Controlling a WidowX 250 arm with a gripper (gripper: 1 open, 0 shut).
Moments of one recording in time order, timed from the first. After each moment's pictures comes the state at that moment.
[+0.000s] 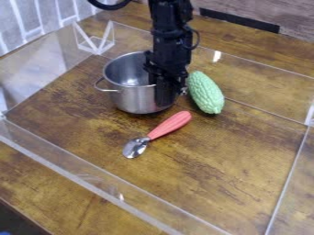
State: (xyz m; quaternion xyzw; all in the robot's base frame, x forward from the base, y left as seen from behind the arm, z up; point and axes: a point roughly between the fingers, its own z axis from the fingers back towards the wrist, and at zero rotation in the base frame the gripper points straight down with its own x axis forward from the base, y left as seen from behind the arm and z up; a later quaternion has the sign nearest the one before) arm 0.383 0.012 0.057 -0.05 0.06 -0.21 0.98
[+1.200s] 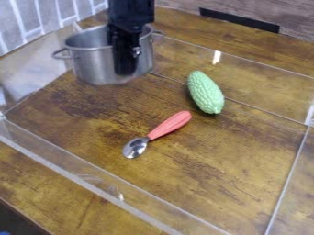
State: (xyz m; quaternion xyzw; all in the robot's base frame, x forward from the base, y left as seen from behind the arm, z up) arm 0.330 0.036 0.134 -0.04 0.03 -0.28 0.96
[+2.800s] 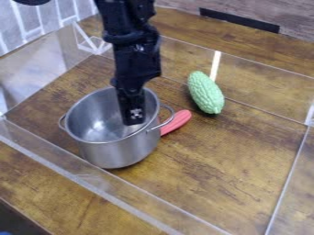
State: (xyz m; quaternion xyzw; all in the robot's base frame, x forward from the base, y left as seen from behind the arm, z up) arm 0.302 -0.009 0.092 -0.05 -0.03 -0.38 0.92
